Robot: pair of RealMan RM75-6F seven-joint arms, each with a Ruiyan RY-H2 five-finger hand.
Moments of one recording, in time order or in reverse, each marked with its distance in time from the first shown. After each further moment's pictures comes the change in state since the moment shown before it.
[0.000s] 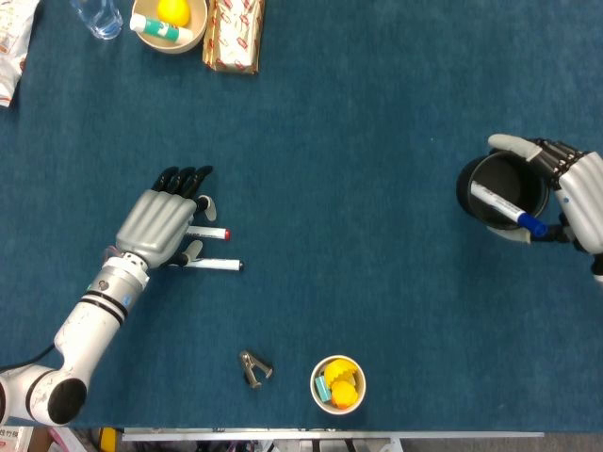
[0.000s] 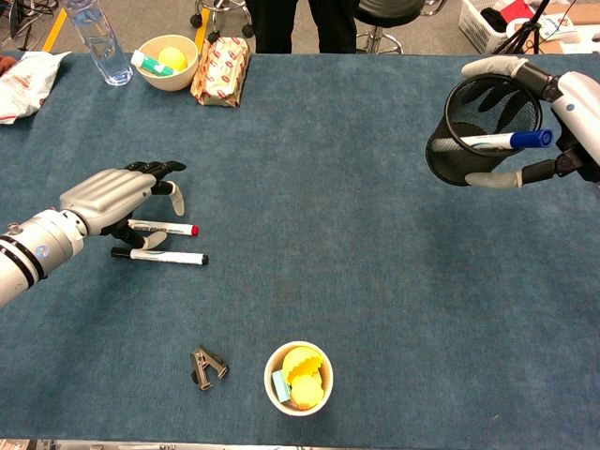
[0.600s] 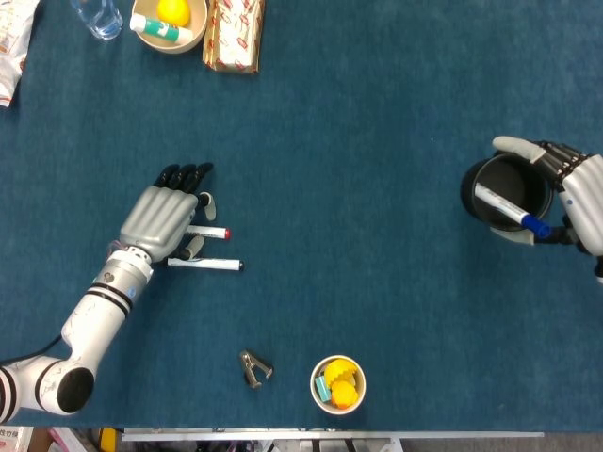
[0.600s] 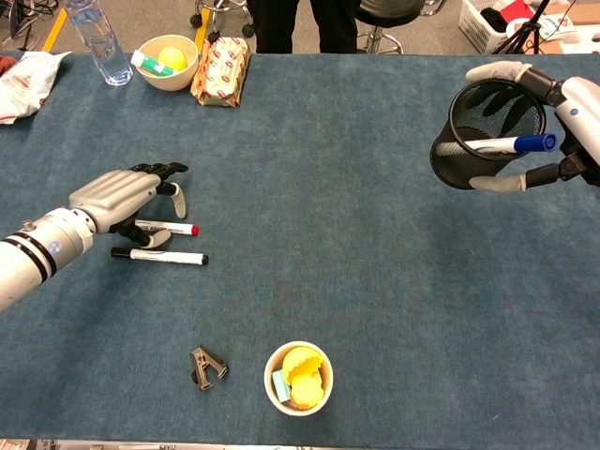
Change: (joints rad) left arm -0.004 -0.042 -0.026 0.074 -0.018 -0.045 -0.019; right arm -0.013 0.000 -0.002 0.009 0.000 -0.002 0.008
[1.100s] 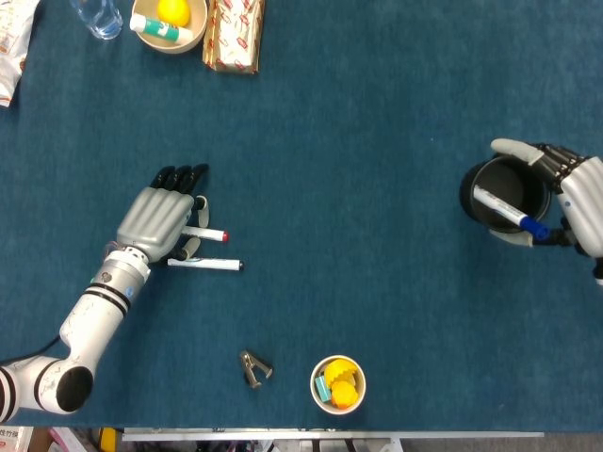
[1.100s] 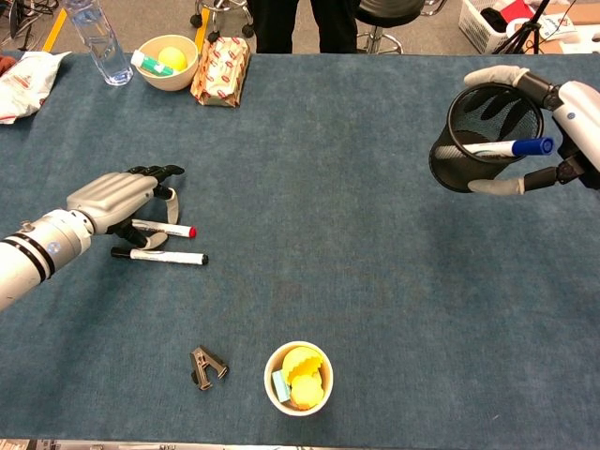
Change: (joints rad) left arm 0.006 -0.002 -0.004 0.011 -0.012 -0.012 0.005; right arm -0.004 -0.005 -0.001 0.003 -0.003 -0.003 0.001
